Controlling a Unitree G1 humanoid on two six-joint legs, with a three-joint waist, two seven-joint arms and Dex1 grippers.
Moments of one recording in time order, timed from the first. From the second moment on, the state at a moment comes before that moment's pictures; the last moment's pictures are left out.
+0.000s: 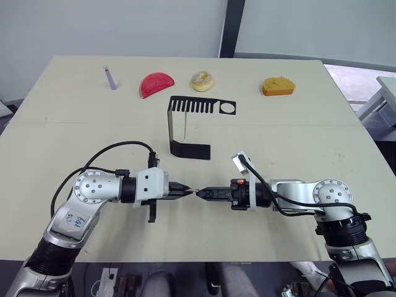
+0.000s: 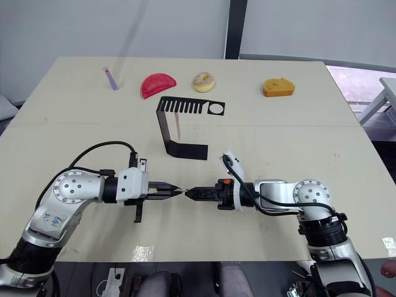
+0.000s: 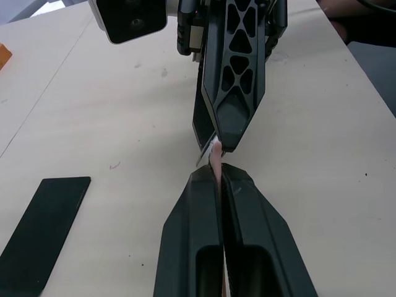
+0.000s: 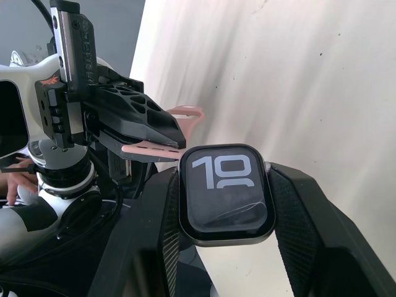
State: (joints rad) left arm -0.31 0.72 -0.13 -0.38 -0.25 0.21 -1.03; right arm -0.52 -0.54 0.12 -0.10 1.78 1.24 -0.09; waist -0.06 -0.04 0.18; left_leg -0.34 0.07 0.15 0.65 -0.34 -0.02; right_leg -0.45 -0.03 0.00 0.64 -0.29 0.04
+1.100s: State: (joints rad) left arm -0.37 0.71 -0.21 -0.38 -0.12 0.22 -1.03; right arm -0.51 -0.55 0.13 -0.10 1.78 1.24 -0.10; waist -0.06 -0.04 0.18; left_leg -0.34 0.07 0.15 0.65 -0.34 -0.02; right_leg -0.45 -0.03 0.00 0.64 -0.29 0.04
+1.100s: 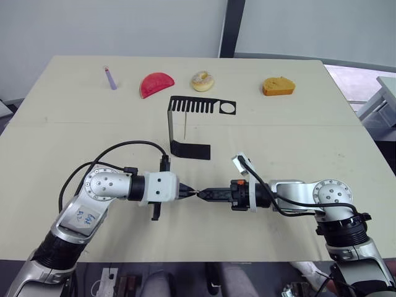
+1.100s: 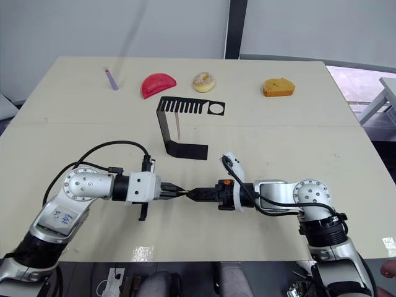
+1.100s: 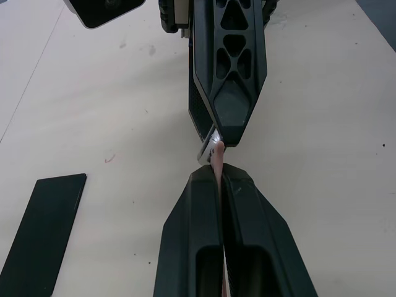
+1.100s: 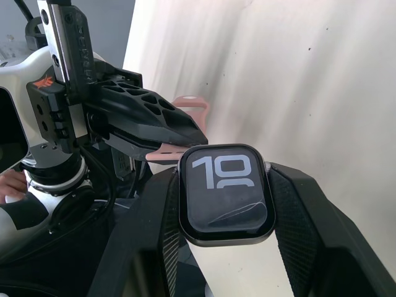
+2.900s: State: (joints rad) left arm -0.39 0.66 -0.25 -0.38 -0.04 0.33 -1.01; right arm -0.52 -0.56 0.15 -0.10 1.78 1.22 -0.11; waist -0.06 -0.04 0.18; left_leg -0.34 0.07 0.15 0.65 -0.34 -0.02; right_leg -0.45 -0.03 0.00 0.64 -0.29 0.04
